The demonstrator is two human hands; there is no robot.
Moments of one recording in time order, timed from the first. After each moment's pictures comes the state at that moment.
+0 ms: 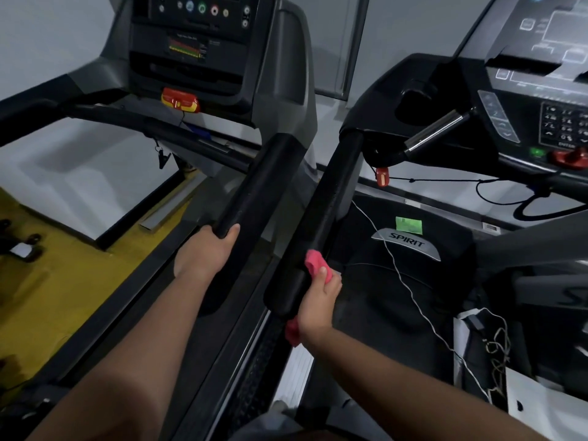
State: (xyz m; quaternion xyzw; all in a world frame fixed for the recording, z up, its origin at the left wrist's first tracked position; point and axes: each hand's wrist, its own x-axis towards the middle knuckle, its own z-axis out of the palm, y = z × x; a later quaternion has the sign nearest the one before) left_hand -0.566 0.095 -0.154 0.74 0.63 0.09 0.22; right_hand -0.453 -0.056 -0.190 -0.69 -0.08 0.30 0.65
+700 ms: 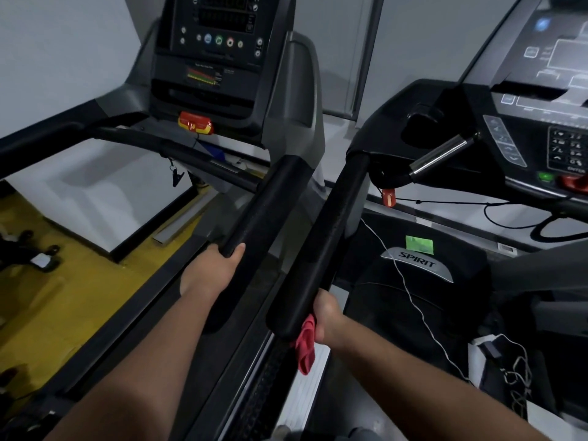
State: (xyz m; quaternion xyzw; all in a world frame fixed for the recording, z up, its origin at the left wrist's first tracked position) left_hand -0.564 0.092 -0.149 0.72 0.65 0.08 0.23; right_hand -0.415 -0.034 -0.181 -0.54 0.10 0.62 0.56
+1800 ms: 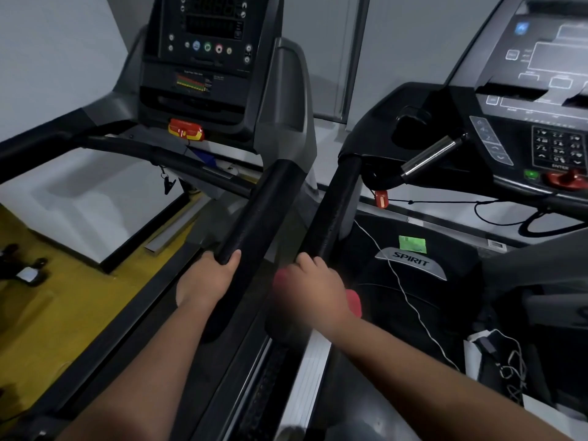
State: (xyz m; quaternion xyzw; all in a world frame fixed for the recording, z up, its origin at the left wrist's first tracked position) left_hand -0.567 0.099 -0.162 0.73 0.64 0.09 0.21; right_hand -0.412 -0.032 -0.145 -0.77 -0.62 -0.07 0.14
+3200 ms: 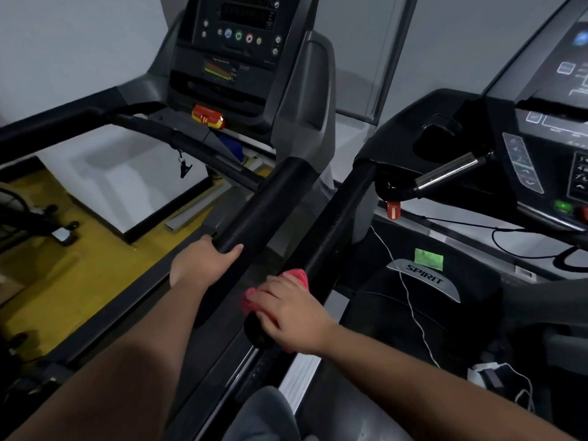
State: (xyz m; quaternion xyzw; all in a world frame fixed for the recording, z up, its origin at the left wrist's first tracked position) left_hand -0.552 0.098 -0.151 0.72 0.68 0.07 0.14; right_hand -0.392 -0.043 -0.158 -0.56 -0.81 0.10 0.16
